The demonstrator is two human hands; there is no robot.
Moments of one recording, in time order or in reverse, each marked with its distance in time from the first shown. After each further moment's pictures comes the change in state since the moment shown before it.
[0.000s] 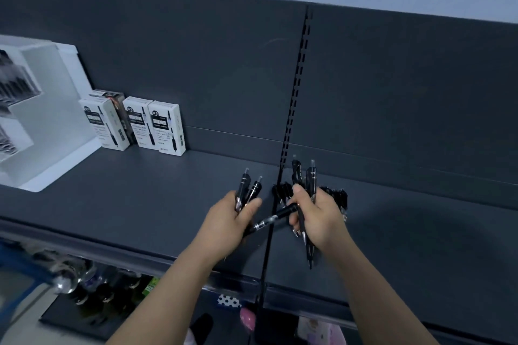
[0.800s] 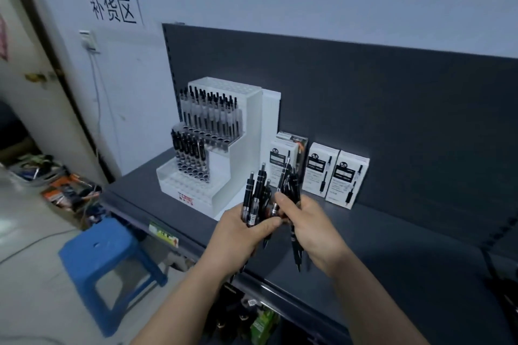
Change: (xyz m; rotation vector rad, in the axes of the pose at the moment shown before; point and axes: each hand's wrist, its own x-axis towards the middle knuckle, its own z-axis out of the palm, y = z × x) left_hand 0.003 -0.139 -0.331 -0.395 0.207 -0.087; right_hand 0.037 -0.149 0.379 0.165 -0.451 -0.059
